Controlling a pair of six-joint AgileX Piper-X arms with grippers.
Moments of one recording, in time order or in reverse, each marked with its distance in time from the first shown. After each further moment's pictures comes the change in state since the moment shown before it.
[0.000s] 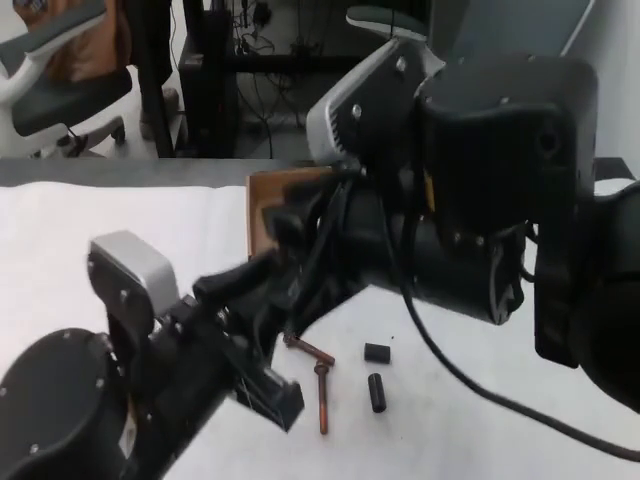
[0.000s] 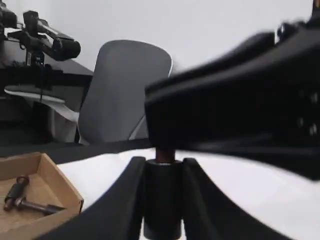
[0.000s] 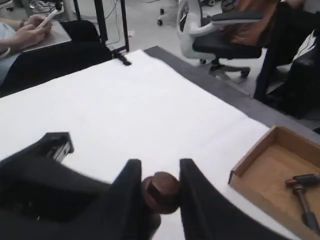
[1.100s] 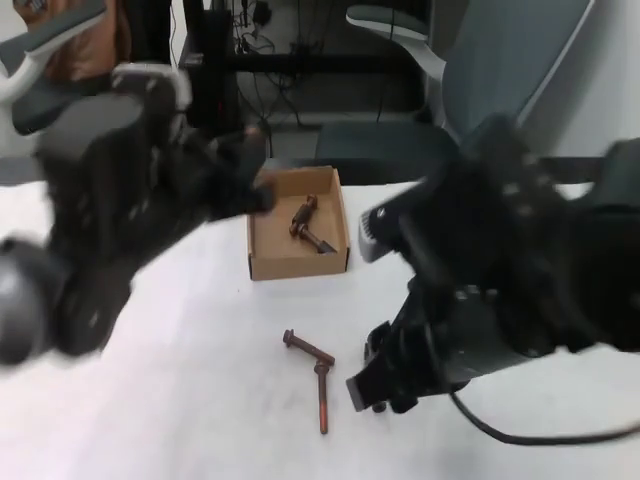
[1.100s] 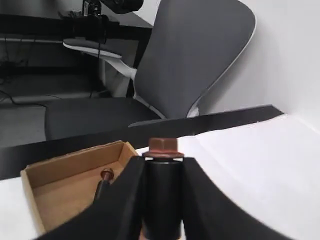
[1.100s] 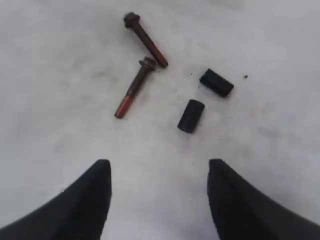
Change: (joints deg) left arm 21.6 23.1 -30.9 25.2 16.6 2.4; right arm -5.3 4.9 -4.0 41.7 8.6 15.6
